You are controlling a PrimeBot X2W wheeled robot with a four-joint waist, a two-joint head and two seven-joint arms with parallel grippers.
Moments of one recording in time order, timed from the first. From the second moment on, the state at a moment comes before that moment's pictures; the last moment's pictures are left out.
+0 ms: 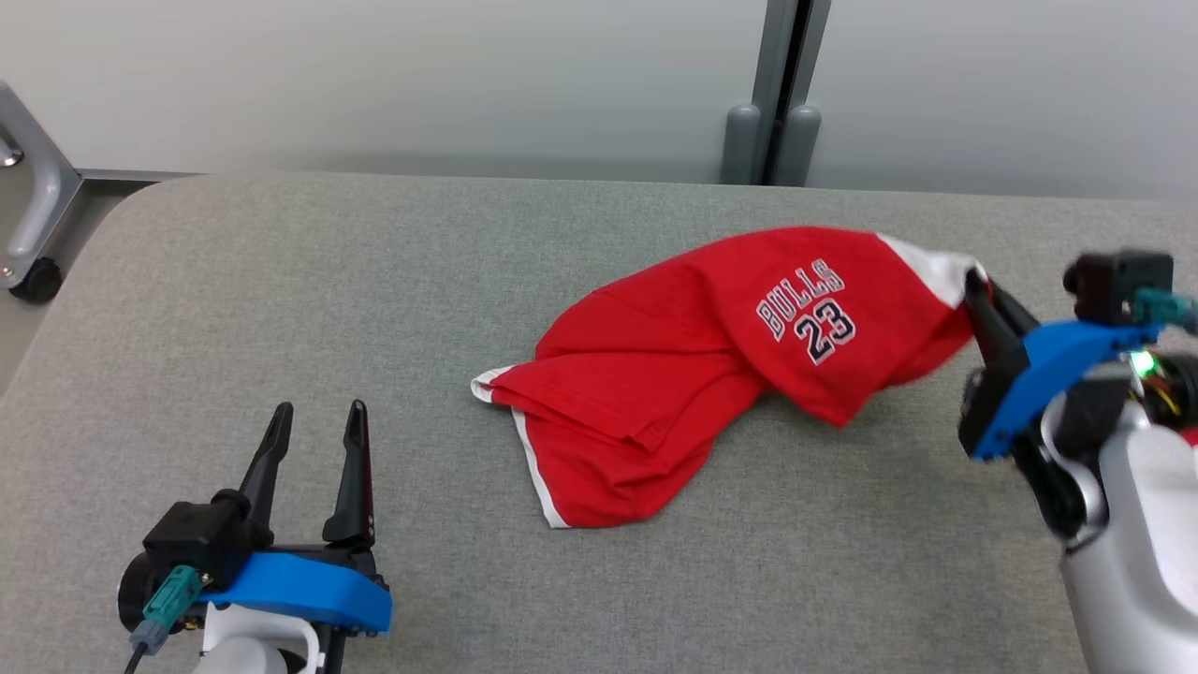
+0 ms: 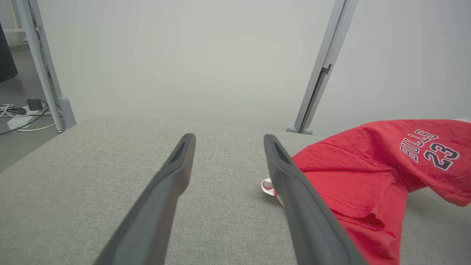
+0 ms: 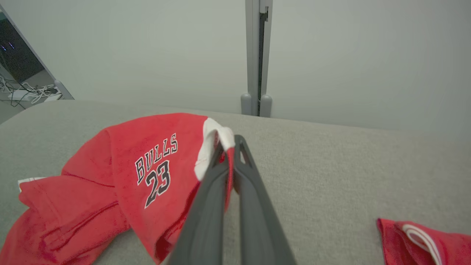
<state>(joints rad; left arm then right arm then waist) -0.14 0.32 -0.36 0.20 -0.55 0.08 -0.26 -0.54 -0.21 0.05 0.42 0.29 0.13 0.19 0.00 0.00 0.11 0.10</state>
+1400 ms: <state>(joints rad) -0.21 0.29 -0.37 0.23 -0.52 0.03 -0.26 -0.57 -0.05 0.52 0.65 0.17 0.13 0.20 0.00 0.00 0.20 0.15</state>
